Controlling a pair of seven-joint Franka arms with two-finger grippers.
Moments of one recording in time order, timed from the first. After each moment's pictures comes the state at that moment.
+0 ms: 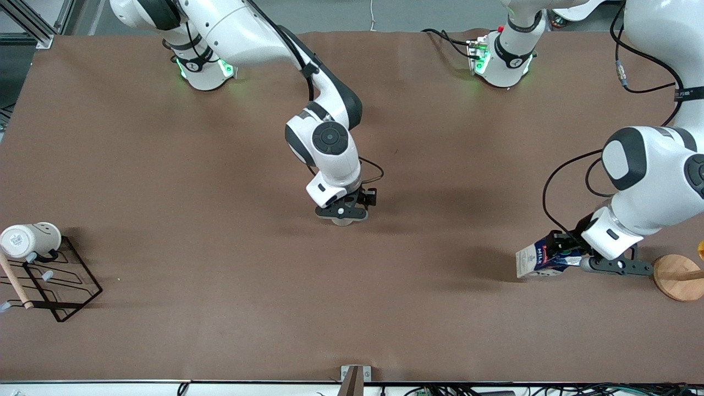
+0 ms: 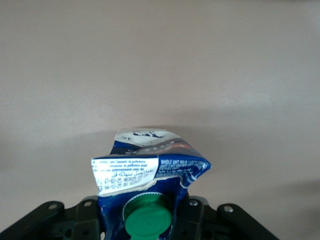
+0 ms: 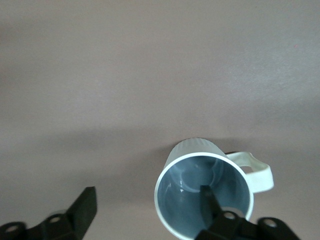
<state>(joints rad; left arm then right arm) 0.03 0.39 -0.12 -1.67 -0.10 2.20 0.04 0.76 0.72 -0.01 -1.38 0.06 2.23 0.84</state>
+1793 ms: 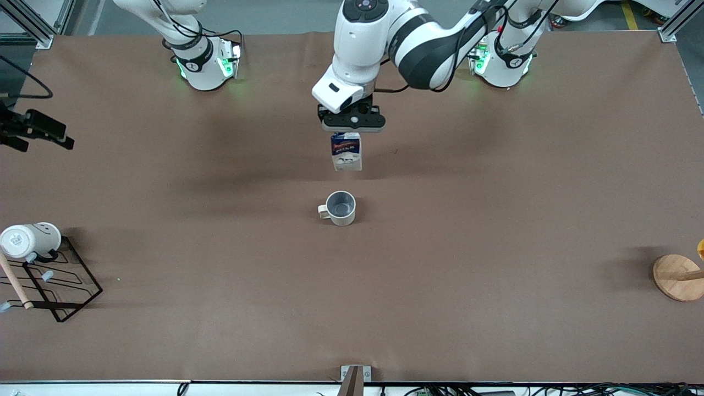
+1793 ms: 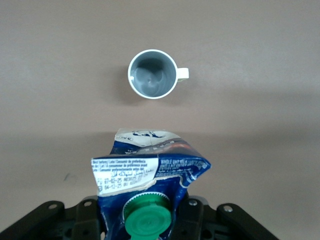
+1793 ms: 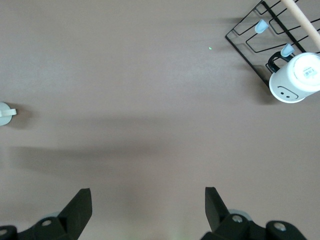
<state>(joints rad) -0.44 0.37 -0.56 -1.66 0.19 2.14 -1.07 -0.08 -0.07 -0.04 -1.65 0.05 1.55 -0.14</state>
